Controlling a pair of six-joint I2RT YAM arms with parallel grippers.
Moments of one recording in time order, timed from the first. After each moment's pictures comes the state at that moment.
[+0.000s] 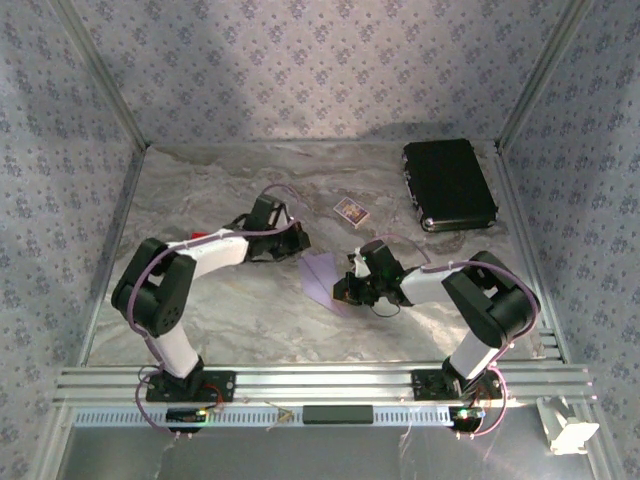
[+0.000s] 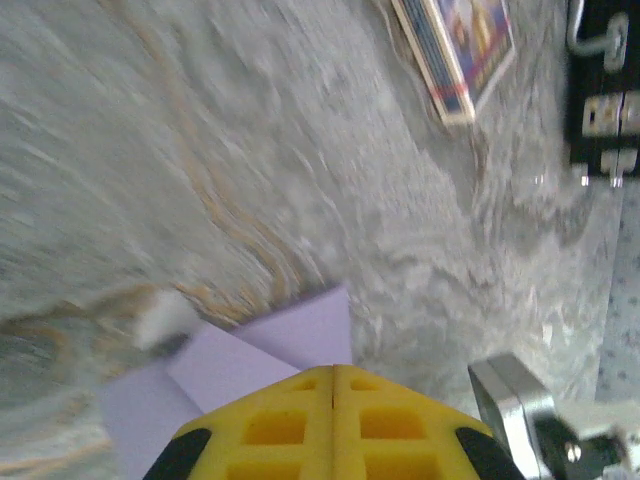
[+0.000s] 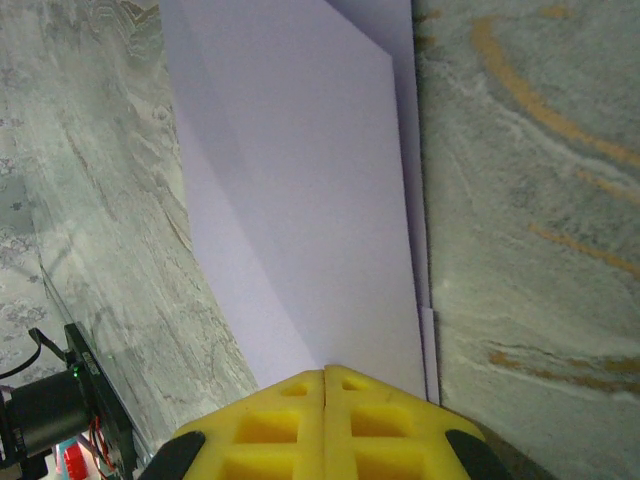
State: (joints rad) left arm -0.56 1.72 0.95 -0.07 0.41 -0.86; right arm 0.64 1.65 0.56 0.20 -0.55 0.82
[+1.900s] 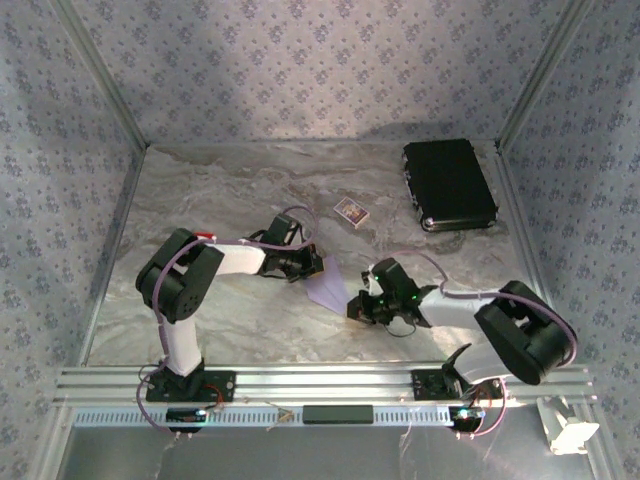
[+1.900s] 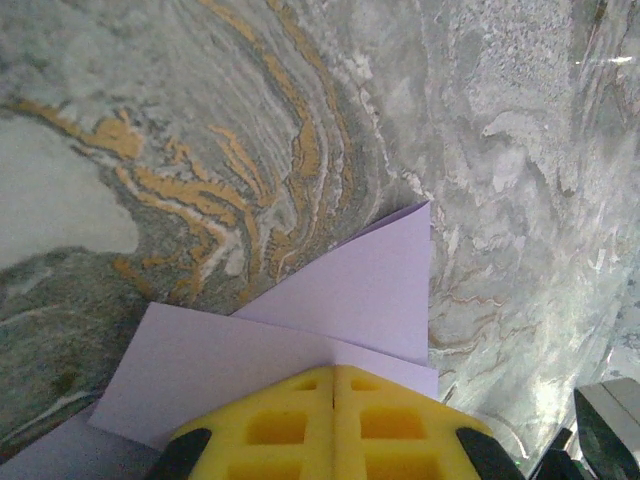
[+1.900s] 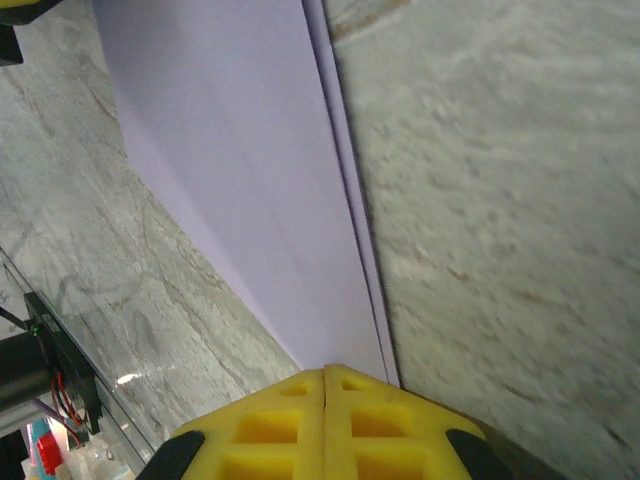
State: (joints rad) left arm -0.62 1.87 0.91 0.03 0.50 -0.91; right arm 0.69 1.38 0.36 0.10 -0.48 0.87
